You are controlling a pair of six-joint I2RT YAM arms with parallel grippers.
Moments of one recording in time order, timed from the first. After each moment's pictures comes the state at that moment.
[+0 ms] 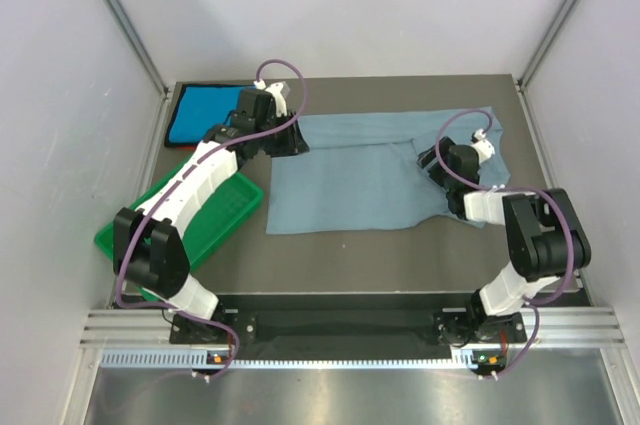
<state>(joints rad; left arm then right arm) -0.37 1.56 1.34 -0.48 0.24 -0.41 0.16 1.60 0.62 0.49 0.17 0.80</state>
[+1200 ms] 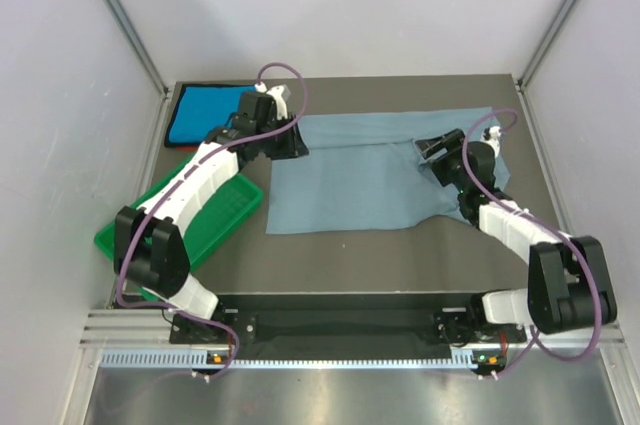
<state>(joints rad) -0.38 1.57 1.32 -0.47 0.24 -0.41 0.16 1.33 0.60 0.40 -0.03 1.05</state>
